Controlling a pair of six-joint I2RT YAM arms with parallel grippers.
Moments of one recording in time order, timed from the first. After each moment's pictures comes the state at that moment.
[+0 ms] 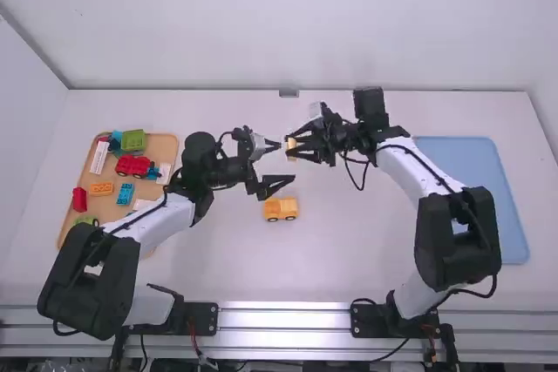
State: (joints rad) left arm -0.27 1.45 0.64 0.58 0.92 0.03; right arm 0.22 1.73 1.17 -0.20 -1.35 -0.66
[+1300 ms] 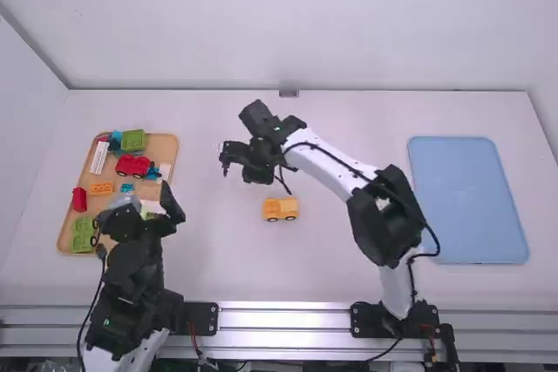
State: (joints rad) left arm -0.25 0.03 0.32 -0.38 -0.59 -0.25; right arm 0.74 2.08 1.70 -0.85 -0.32 -0.81
